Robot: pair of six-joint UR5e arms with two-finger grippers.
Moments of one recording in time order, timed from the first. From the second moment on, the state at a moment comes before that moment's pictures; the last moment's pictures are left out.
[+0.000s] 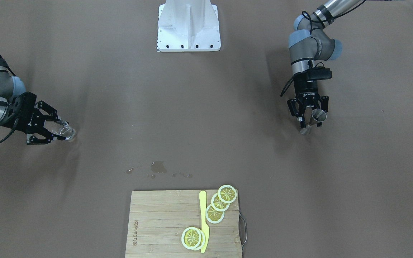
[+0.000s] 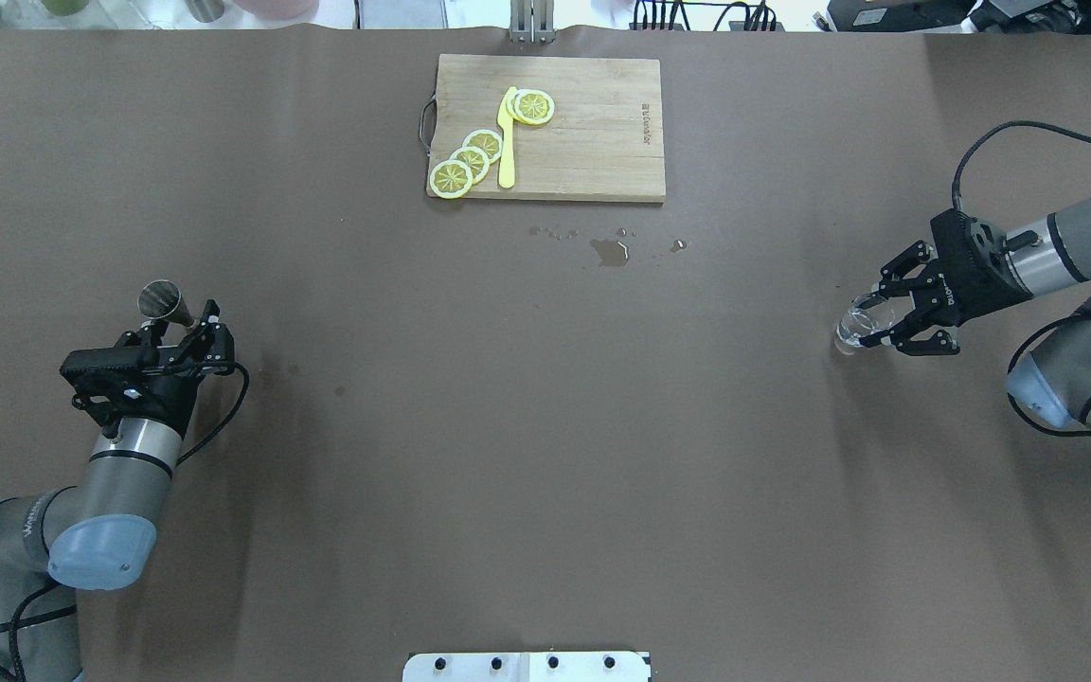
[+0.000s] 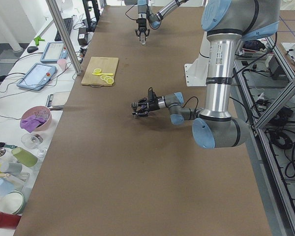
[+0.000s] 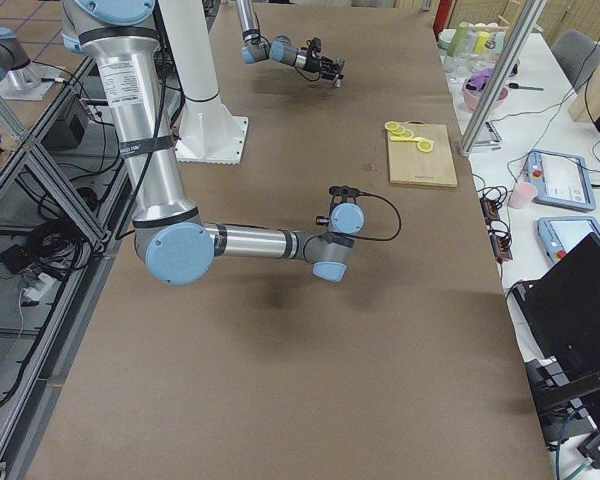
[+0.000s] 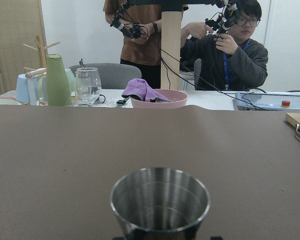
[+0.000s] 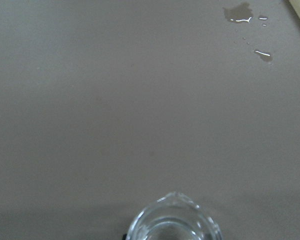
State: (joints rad) left arm -0.29 -1.63 -1.55 -2.52 -0.54 -1.35; right arm 0.96 -1.34 1.20 -0.20 2.52 -0.21
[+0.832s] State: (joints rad) left arm -0.29 -1.66 -1.52 -2.58 -0.54 -1.31; right arm 1.00 -1.22 1.25 -0.32 2.42 0.05
